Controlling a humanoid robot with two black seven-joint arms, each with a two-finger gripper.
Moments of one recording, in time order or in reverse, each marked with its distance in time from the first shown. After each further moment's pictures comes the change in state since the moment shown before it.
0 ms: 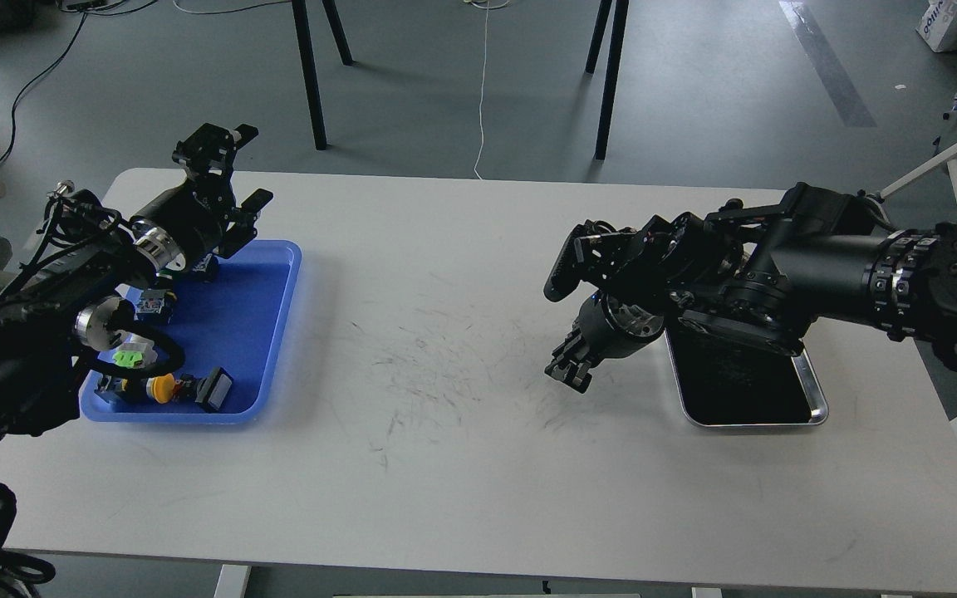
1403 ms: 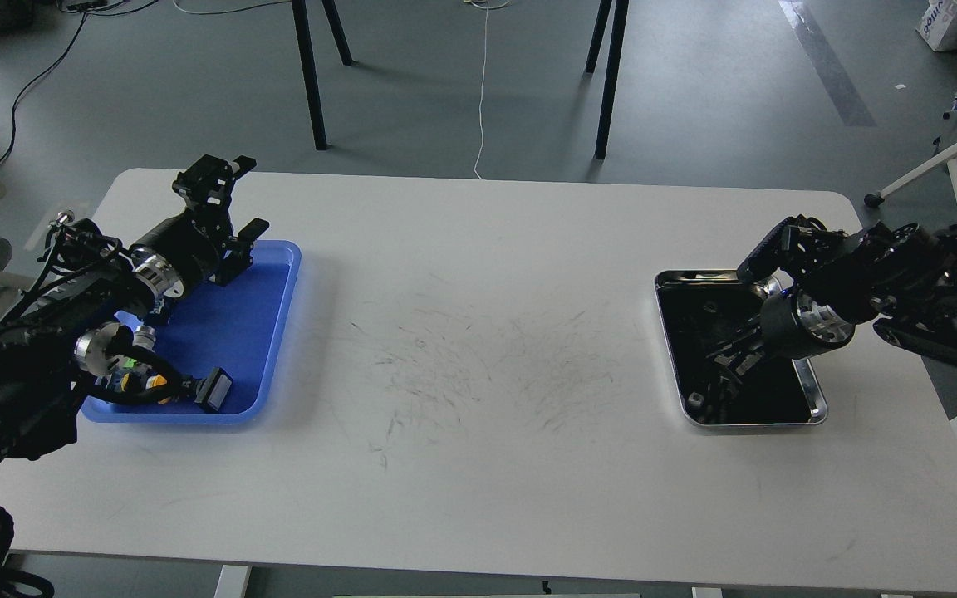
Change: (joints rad) left arm 0.052 -0.002 0.008 0.009 0.000 0.000 0.000; right arm -0.114 -0.383 -0.010 0.045 -0.013 -0.052 0.000
